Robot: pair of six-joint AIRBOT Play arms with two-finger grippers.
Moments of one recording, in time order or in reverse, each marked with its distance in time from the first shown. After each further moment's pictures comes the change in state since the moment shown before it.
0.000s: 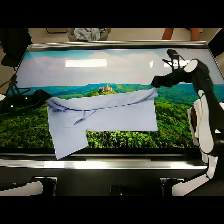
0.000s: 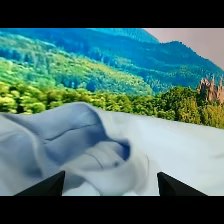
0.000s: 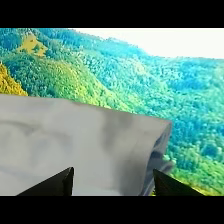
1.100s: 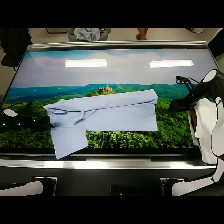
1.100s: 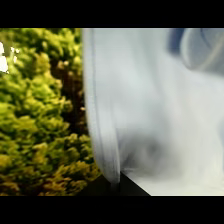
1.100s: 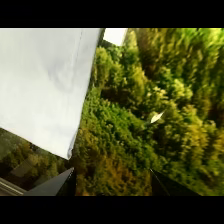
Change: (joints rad) left arm 0.010 -0.014 -0.262 0.267 -0.096 -0.093; right arm -0.178 0.058 -0.201 -0.118 0.471 -0.161
